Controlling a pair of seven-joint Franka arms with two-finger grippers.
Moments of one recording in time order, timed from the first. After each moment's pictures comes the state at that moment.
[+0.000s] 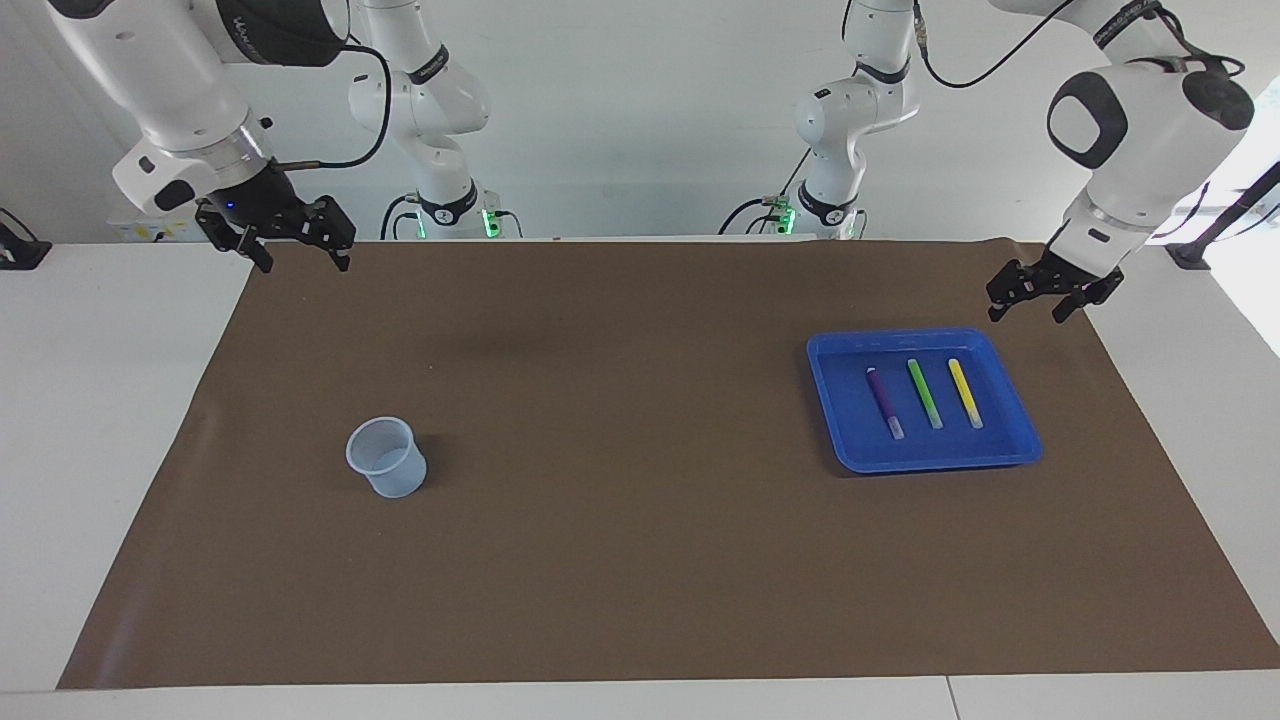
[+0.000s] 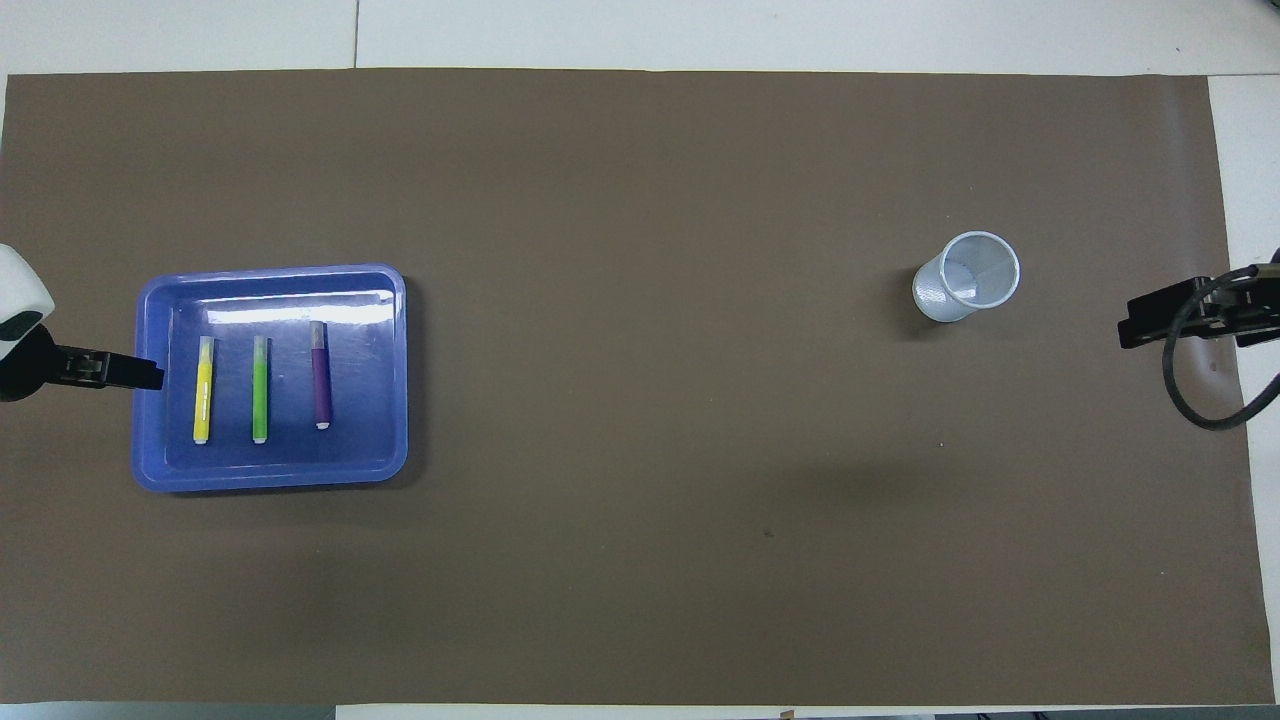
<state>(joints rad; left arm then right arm) 0.31 -0.04 -0.16 -2.10 -0.02 2.02 0.33 -0.03 -0.03 -0.02 -1.62 0.02 1.51 -0.03</state>
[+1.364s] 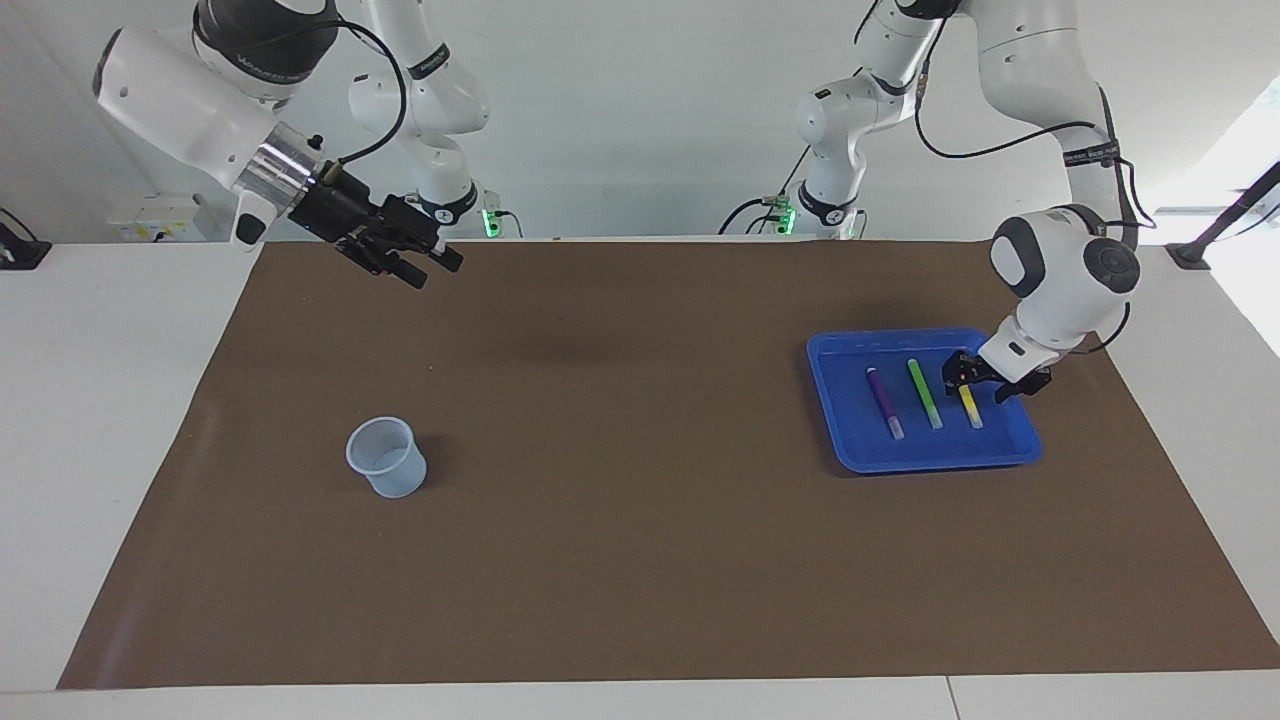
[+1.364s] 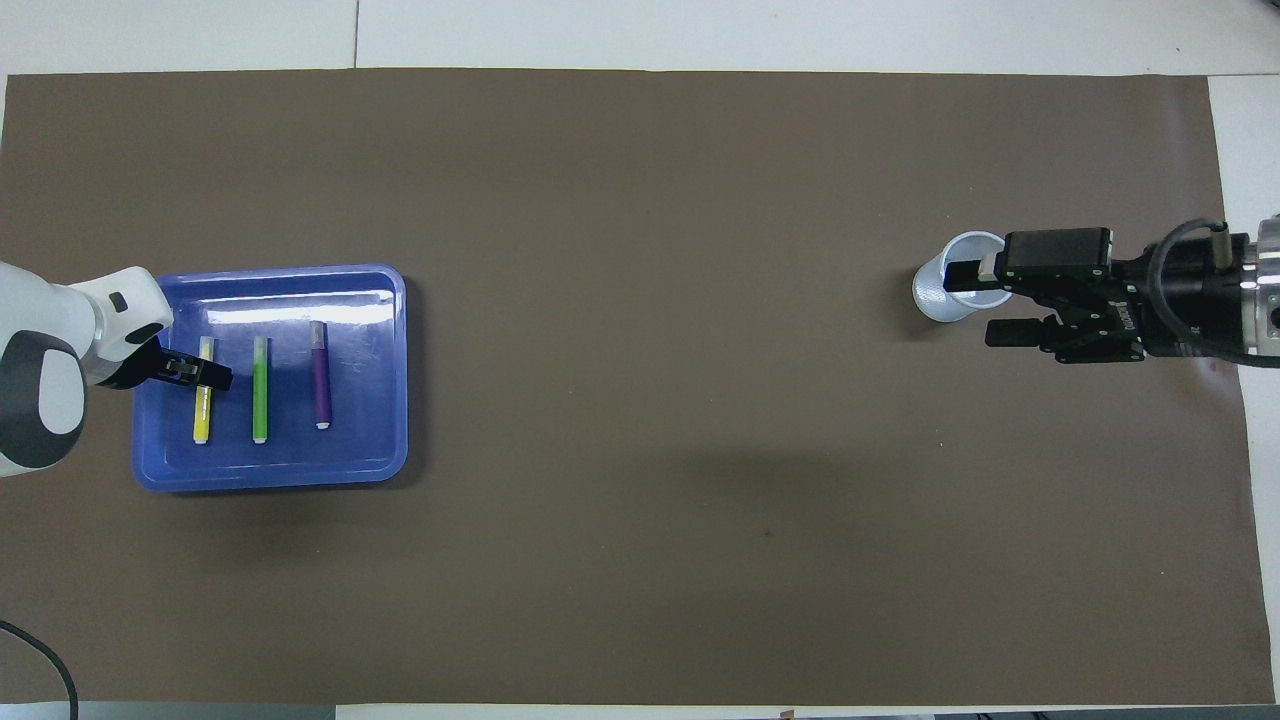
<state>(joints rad) 0.31 0.19 -0.17 -2.13 0.06 2.25 0.38 -0.03 -0.13 -0.02 -1.94 0.87 1.82 0.16</state>
